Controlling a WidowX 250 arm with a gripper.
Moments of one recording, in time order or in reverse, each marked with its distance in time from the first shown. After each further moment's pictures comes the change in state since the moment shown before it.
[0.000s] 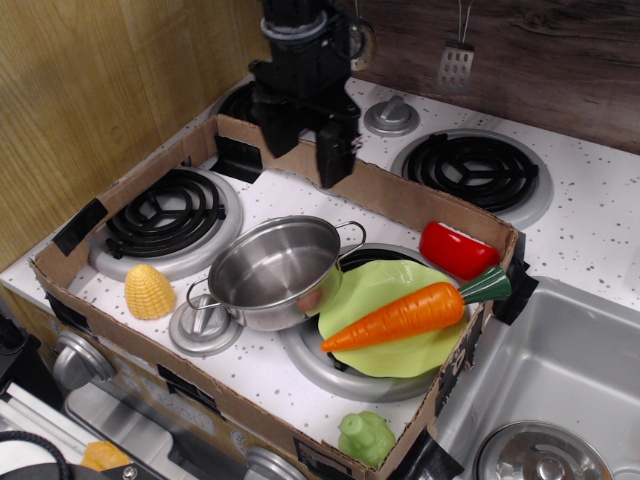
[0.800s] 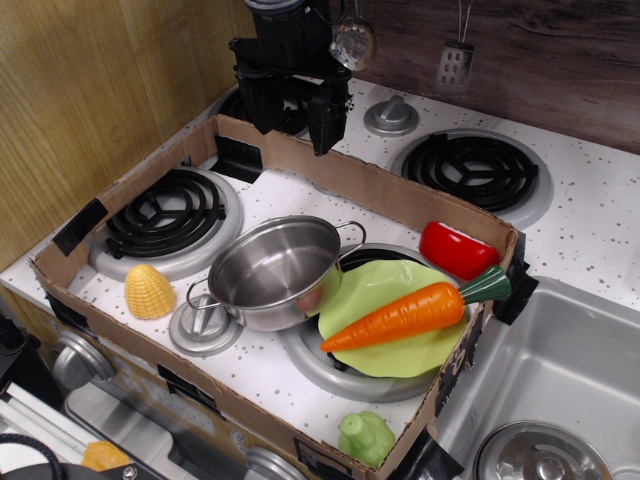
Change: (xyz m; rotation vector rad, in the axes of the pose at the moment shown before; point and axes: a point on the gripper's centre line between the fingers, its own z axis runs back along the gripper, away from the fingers) arm 0.013 0.027 0.003 -0.011 -0.015 0.169
